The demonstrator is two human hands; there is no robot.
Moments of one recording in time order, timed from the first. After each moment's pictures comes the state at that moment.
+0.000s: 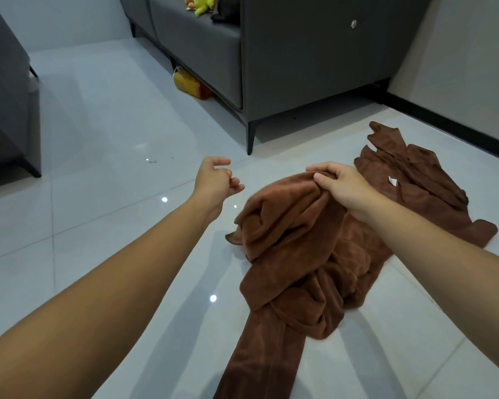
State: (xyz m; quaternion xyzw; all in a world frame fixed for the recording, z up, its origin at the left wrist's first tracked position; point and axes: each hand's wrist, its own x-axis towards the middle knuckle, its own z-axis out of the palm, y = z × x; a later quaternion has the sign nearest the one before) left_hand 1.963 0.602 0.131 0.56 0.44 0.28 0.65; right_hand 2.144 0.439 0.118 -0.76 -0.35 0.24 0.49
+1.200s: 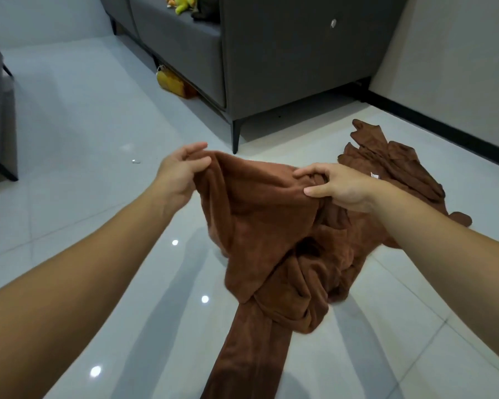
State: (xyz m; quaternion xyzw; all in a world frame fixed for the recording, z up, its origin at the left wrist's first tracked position) left_hand 1.951 0.629 0.137 0.53 0.34 0.30 0.71; right_hand 2.164 0.414 0.138 -0.72 -0.35 0.42 0.42
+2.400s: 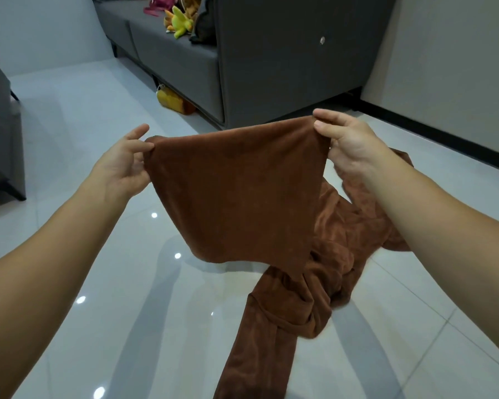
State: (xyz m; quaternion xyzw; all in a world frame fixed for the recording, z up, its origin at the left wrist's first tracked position) left_hand 1.895 0.669 0.204 0.40 0.32 0.34 0.79; right_hand 2.162 0.434 0.205 -0.58 -0.23 0.28 0.73
